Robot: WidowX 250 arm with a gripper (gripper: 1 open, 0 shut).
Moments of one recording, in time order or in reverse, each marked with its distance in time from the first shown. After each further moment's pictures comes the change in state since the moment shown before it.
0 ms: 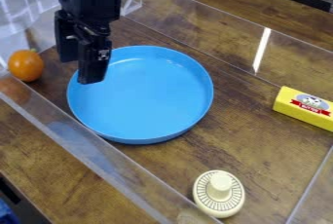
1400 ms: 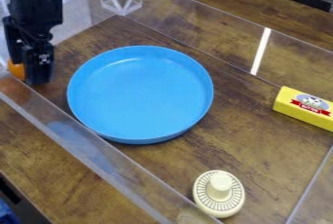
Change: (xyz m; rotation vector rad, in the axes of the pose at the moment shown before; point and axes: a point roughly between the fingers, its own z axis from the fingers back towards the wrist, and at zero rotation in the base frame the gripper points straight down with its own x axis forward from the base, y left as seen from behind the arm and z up) arm -0.032 0.053 -0.030 0.025 -0.050 0.023
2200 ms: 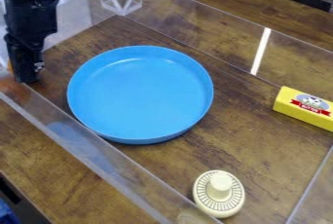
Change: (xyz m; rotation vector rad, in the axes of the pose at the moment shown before) arm -0.003 0.005 -0.009 -0.026 0.007 -0.006
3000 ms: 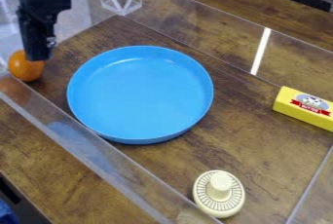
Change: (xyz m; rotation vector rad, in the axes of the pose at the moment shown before) arm 0.017 -0.017 0.041 0.009 0.001 -0.050
